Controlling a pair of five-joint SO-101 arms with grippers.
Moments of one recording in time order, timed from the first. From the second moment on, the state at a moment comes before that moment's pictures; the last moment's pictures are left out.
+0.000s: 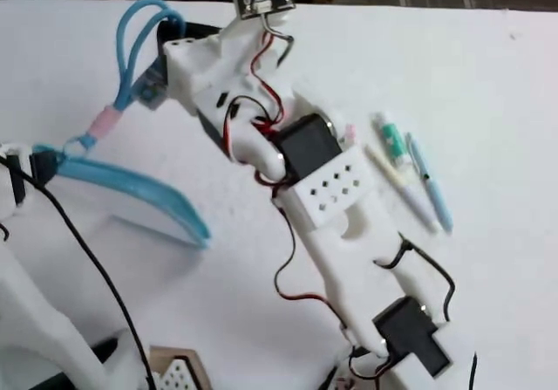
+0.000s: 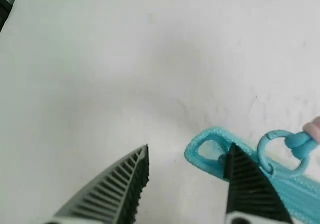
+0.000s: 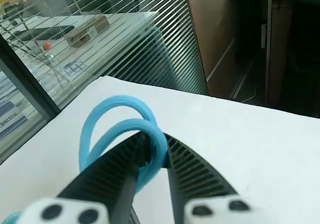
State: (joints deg) left arm -33.3 -20.7 -9.4 101.7 -12.4; right arm -40.5 -6.5 -20.0 49.8 -15.6
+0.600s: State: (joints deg) left arm -29.8 -13.1 -10.0 101.7 -12.6; right arm -36.8 -8.6 -20.0 53.0 -15.6
